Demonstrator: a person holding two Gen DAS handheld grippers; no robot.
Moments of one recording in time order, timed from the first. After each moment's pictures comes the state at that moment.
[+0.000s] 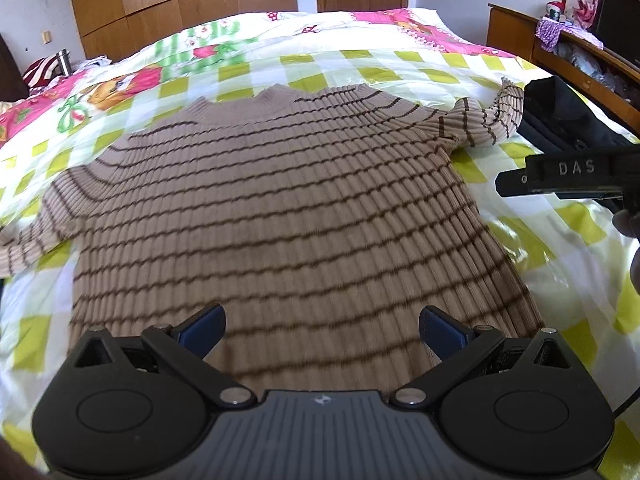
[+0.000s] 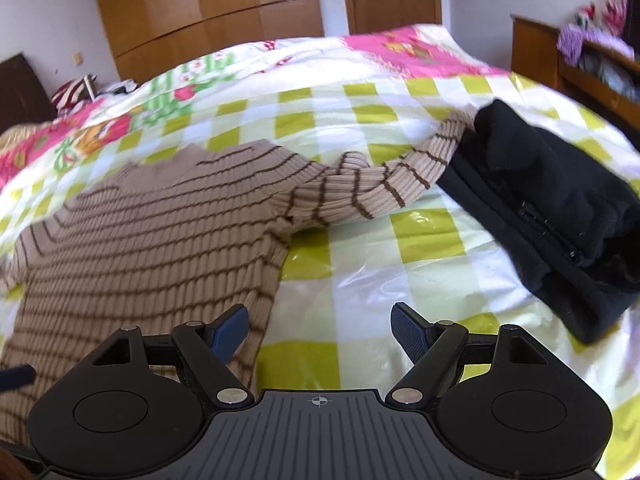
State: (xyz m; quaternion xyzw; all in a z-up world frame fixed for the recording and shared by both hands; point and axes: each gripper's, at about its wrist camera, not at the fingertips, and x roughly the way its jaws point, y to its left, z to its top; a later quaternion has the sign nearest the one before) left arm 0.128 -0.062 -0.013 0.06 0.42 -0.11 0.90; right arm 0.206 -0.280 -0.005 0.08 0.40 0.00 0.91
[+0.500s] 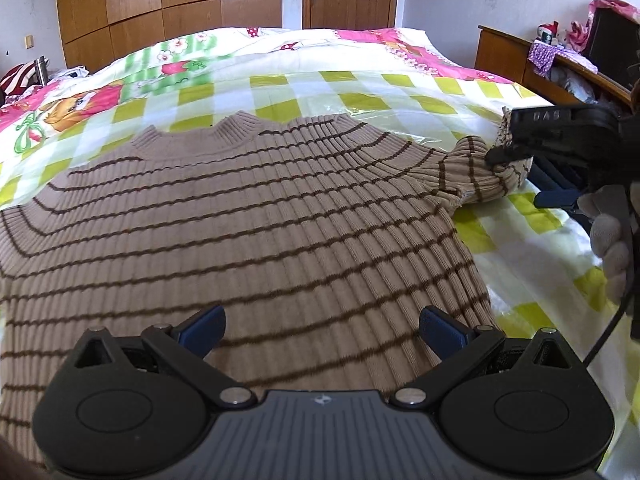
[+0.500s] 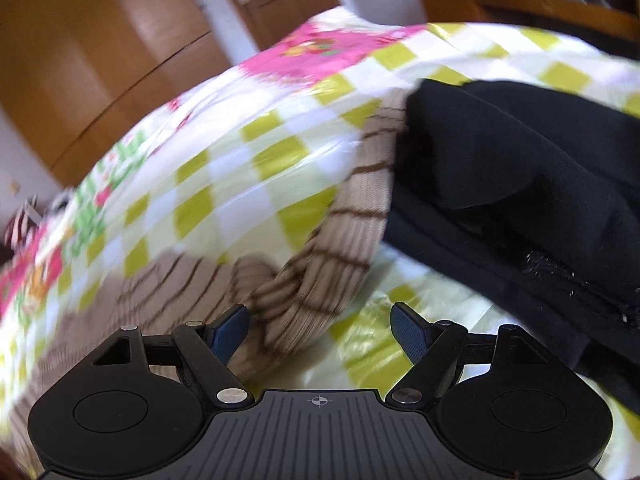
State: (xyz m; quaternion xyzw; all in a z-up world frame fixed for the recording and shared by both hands) left arm 0.199 -0.090 -0.032 0.03 0.39 -0.14 0.91; right arm 0.303 -0.362 -0.034 0.28 0.36 -0.09 0.89
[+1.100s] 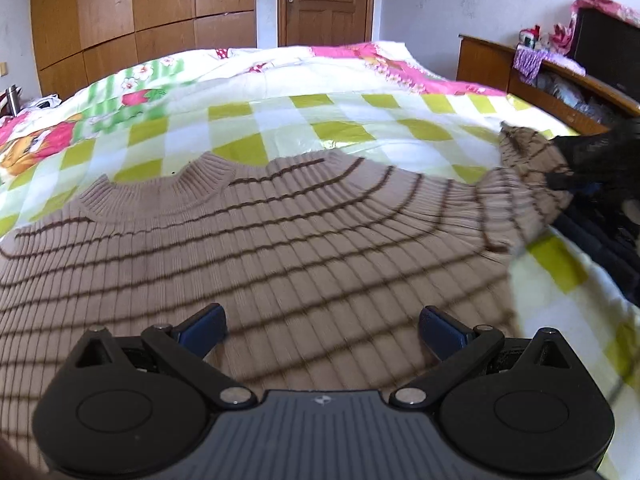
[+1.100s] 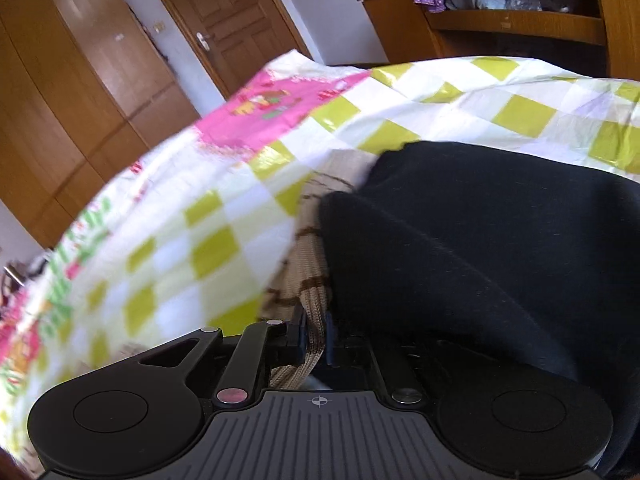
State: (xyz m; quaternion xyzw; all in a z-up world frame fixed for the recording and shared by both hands) left arm 0.275 -0.124 -0.046 0.05 0.36 -0.17 0.91; right arm 0.323 -0.426 -0.030 0.28 0.32 -0.14 0.89
